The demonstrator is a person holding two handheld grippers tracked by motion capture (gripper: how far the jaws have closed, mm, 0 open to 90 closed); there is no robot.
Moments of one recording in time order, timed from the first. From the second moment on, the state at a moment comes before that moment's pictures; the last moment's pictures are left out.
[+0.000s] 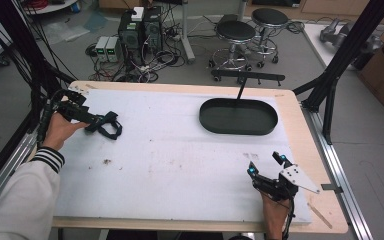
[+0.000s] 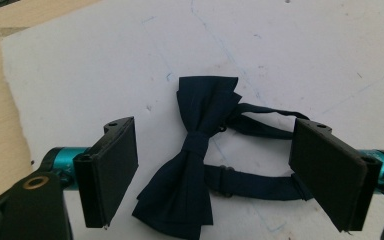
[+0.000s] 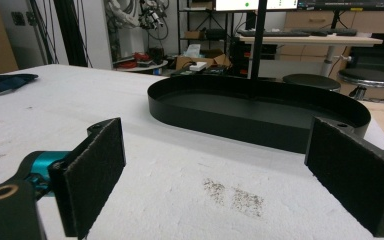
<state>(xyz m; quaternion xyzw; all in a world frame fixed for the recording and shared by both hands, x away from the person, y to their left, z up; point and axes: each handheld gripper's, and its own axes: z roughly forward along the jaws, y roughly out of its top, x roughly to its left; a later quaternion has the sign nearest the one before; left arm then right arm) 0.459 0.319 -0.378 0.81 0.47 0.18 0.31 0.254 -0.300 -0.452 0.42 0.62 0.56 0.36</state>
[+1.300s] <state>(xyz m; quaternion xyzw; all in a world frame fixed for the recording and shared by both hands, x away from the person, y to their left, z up) 0.479 0.306 -0.414 0.83 0.47 0.18 0.22 0.254 -0.301 -0.452 0.41 0.62 0.56 0.36</state>
